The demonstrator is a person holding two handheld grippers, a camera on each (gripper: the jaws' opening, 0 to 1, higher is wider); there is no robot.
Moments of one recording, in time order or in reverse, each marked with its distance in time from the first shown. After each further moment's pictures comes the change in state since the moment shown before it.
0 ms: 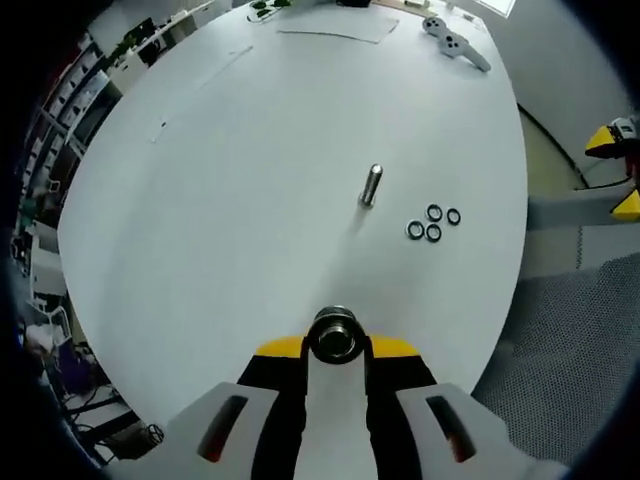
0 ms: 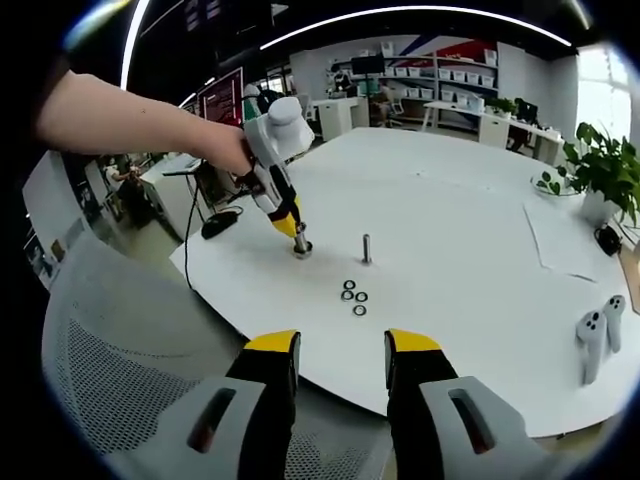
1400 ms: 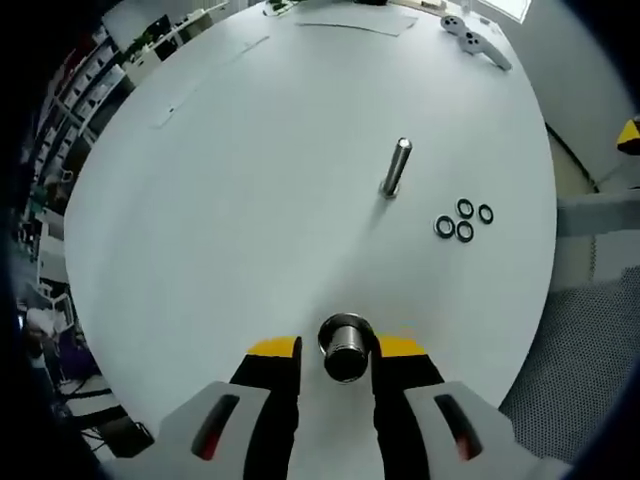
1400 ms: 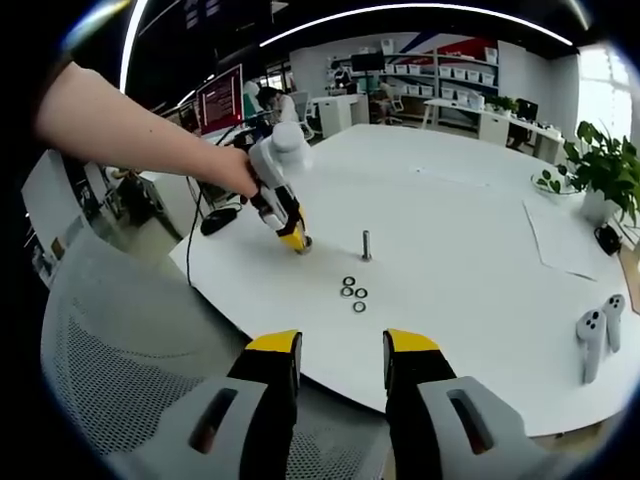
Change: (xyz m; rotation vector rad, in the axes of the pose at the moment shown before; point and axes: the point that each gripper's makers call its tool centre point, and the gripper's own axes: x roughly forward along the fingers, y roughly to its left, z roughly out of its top) left arm 0.018 0.000 -0.006 -0.067 -0.066 0.082; right arm 0.001 0.001 -0.004 -0.007 0.019 0.003
